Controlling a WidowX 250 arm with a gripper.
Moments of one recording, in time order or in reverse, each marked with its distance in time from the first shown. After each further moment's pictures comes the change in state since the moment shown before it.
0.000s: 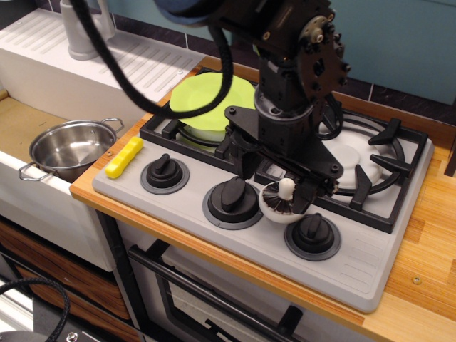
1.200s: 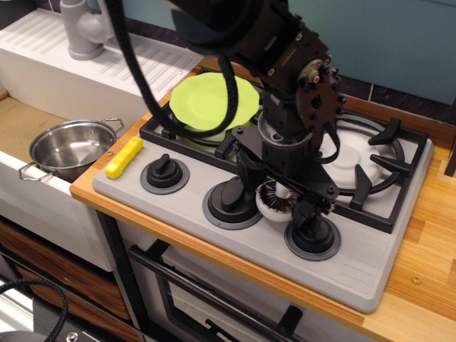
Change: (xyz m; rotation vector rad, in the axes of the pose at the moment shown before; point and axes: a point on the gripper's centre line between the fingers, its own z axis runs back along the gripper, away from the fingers) arm 0.001 0.000 -0.032 -0.006 -0.006 -0.044
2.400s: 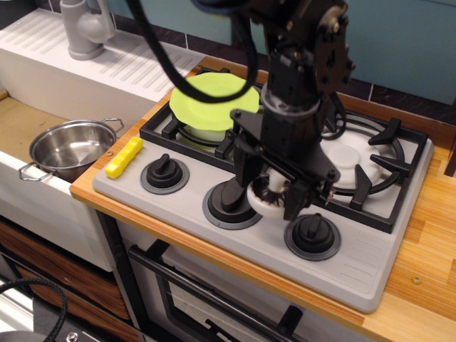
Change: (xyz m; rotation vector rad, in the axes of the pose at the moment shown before) arm -0.006 0.002 0.027 -0.012 0.159 -0.034
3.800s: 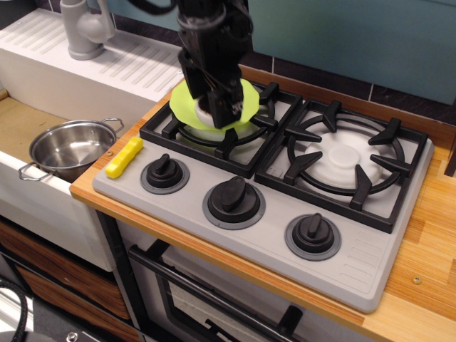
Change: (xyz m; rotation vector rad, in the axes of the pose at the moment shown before) arm 0.039 0.115 0.003 -0.007 -0.131 -0.281
